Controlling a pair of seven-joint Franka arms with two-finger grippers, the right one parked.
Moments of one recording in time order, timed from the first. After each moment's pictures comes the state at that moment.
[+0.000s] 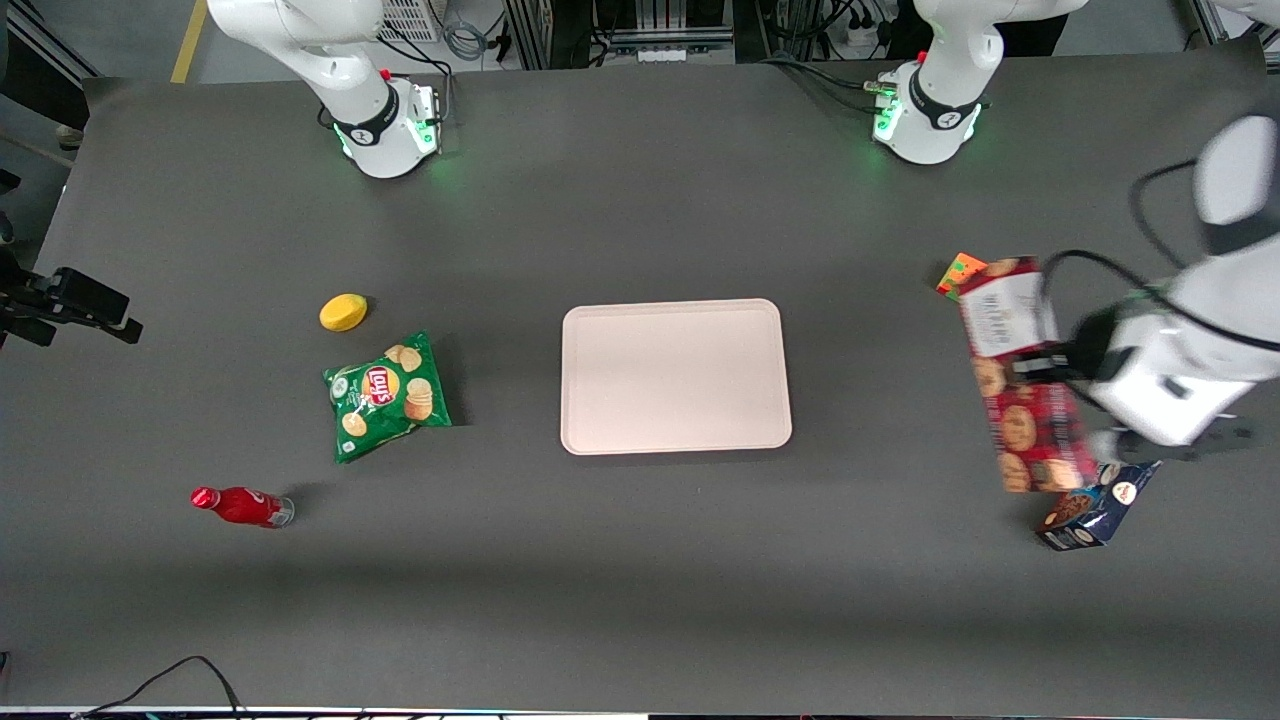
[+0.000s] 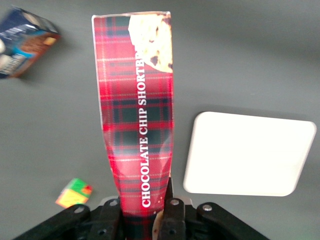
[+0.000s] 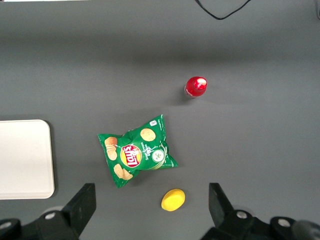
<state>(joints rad) 0.04 0.39 -0.30 -1.21 -0.04 1.49 -0.40</state>
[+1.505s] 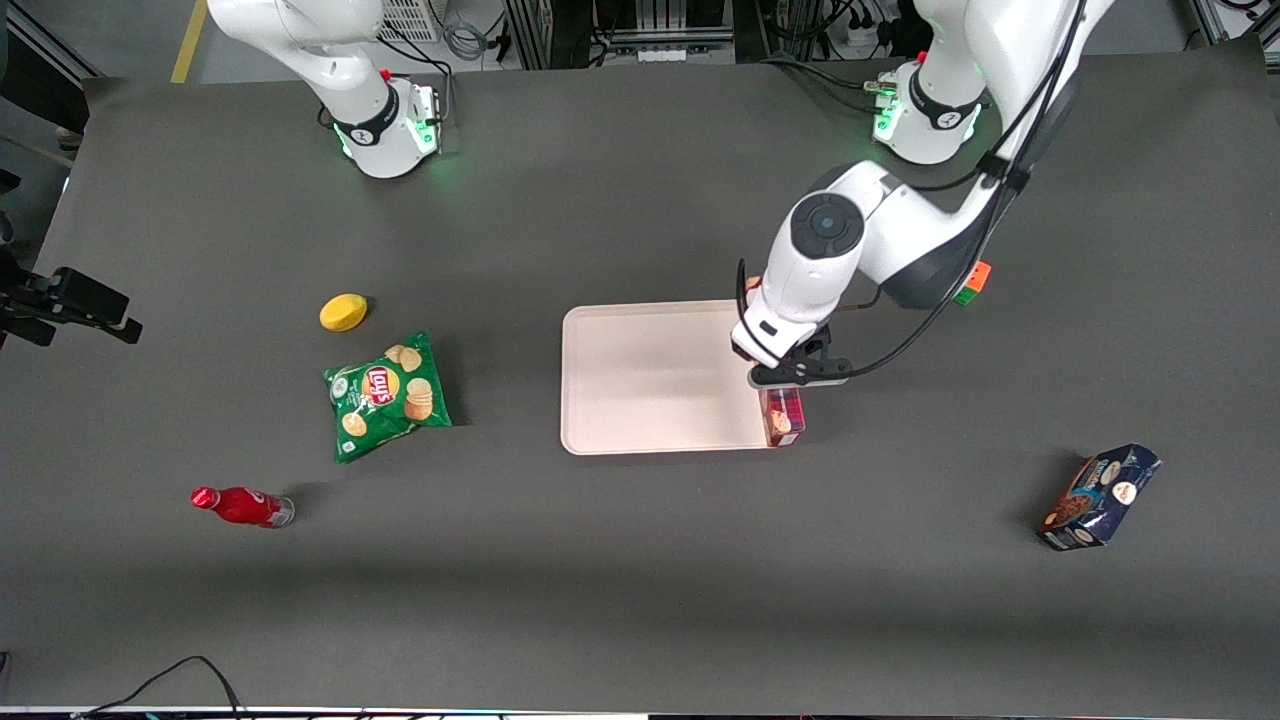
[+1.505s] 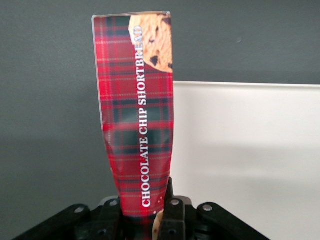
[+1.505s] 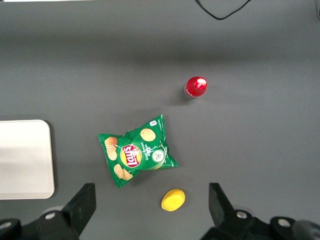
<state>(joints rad) 0.03 0.42 -0.67 -1.94 0.37 2.27 -0.91</state>
